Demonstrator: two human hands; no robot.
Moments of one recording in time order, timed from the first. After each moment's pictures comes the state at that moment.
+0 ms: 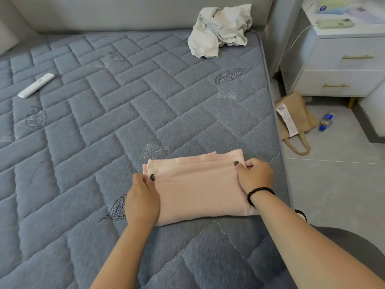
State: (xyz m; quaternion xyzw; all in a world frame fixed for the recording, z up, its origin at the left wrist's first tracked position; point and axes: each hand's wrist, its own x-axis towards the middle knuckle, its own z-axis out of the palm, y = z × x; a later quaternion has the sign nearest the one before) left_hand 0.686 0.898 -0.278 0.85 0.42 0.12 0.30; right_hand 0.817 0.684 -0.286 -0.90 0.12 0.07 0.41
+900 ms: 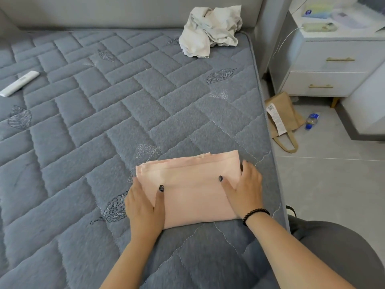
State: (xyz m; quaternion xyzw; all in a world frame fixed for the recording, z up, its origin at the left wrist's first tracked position) left_hand 0.665 0.883 -0.305 0.87 0.34 0.13 0.33; right_hand 0.775 0.674 -0.311 -0.94 0.00 0.05 0.35
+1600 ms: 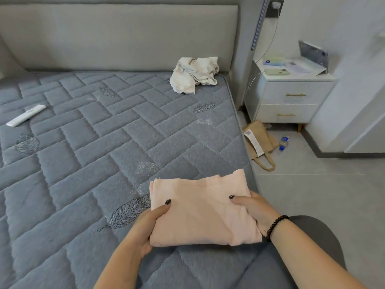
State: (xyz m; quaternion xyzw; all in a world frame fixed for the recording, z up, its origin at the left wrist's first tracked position) left_hand 0.630 0.882 -0.246 0.48 0.33 -0.11 0.80; right_hand 0.723 0.621 -0.232 -0.67 0.17 0.28 0.67
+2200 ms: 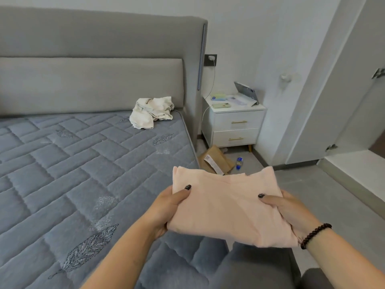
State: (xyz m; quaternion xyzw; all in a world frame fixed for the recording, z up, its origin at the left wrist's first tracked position) left_hand 0.678 0.751 -0.131 0.64 0.06 -0.17 0.75; right_hand 0.667 0.460 -0.121 -0.71 0.17 0.08 0.67
